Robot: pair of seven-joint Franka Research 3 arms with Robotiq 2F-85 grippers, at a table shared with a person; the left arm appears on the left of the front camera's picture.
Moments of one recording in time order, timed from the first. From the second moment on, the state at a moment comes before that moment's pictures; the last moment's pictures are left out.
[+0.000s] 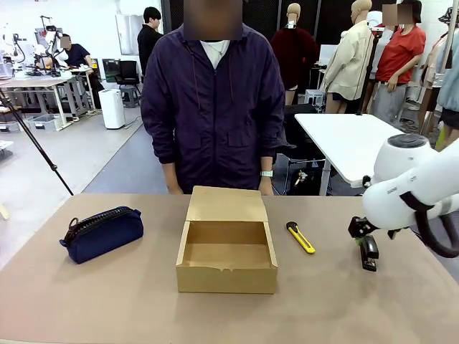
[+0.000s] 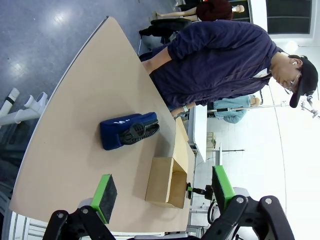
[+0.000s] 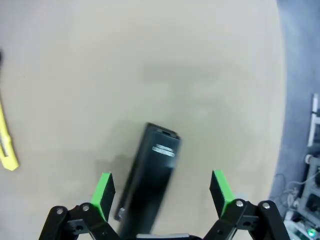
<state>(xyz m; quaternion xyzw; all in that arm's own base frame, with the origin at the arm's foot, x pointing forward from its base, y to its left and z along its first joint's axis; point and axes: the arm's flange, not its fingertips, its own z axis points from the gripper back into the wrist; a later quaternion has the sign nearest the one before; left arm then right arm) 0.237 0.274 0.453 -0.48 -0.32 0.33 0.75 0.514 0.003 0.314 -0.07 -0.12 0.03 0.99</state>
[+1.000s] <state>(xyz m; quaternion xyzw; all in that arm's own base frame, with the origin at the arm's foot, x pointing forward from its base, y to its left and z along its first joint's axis) 0.237 0.274 0.453 -0.48 -0.32 0.33 0.75 0.511 -0.023 0.305 -0.03 -0.02 -0.21 0.98</state>
